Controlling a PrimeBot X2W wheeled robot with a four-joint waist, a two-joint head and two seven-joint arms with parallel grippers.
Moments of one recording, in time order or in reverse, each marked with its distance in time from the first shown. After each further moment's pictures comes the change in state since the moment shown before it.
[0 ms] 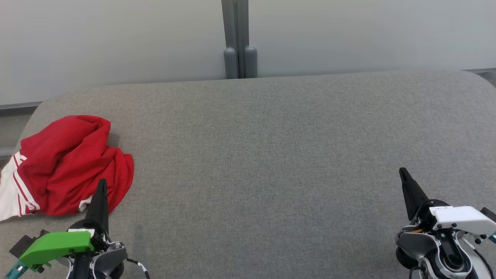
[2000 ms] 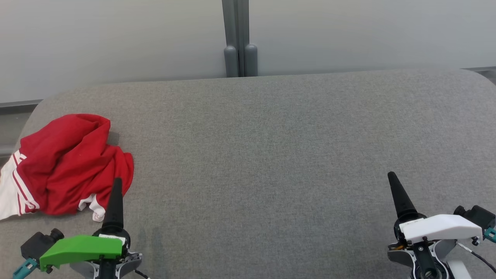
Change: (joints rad) left arm 0.048 -0.010 -0.076 -0.034 0.324 0.003 -0.107; right arm 0.052 0.011 0.062 -0.025 -0.424 0.000 -0.105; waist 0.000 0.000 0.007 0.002
